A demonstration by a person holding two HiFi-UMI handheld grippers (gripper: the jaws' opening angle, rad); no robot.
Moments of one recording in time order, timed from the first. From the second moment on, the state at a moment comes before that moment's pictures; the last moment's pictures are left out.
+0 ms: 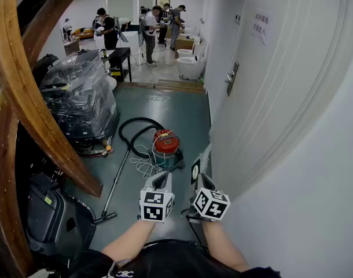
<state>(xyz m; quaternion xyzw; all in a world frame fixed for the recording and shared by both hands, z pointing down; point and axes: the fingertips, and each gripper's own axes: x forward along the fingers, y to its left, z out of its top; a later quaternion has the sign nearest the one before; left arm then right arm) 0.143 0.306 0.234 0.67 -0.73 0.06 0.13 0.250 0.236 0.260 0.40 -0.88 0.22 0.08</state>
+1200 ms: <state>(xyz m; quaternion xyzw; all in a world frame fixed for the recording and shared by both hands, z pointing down) 0.099 0.328 0.241 0.66 -0.74 0.04 0.14 0.205 0.255 0.269 0.39 -0.89 0.22 0.09</state>
